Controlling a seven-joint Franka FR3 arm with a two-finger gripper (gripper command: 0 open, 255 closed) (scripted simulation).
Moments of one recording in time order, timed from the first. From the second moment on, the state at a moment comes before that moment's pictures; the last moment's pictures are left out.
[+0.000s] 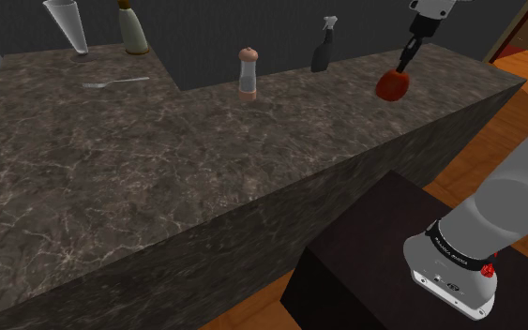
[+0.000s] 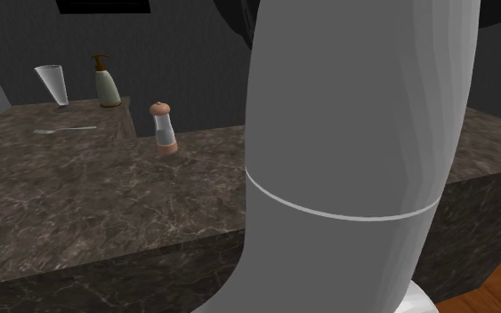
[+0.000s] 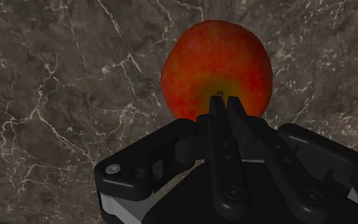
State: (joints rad) arm -0.24 0.12 -0.54 -1.85 0.14 1.90 -0.97
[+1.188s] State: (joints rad) arm -0.24 0.10 -0.54 -1.64 0.12 1.67 -0.95
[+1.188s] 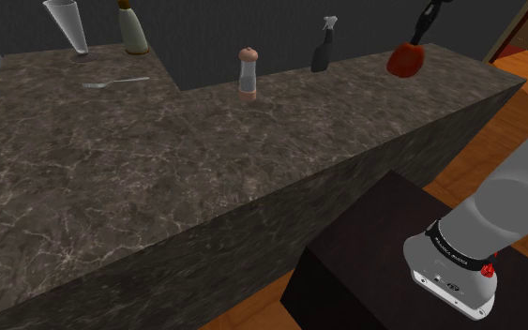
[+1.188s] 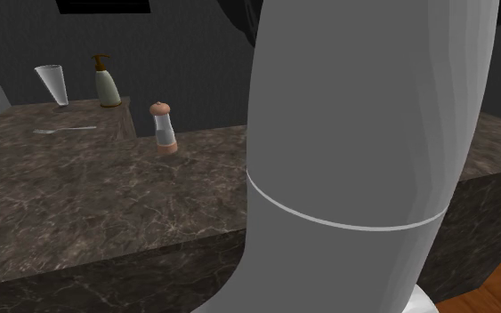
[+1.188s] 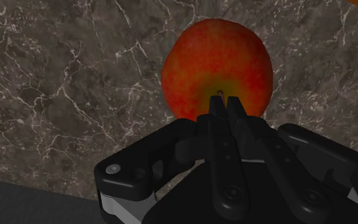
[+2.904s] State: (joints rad) arm -0.16 0.09 -0.49 -1.37 0.12 1.41 -0.78
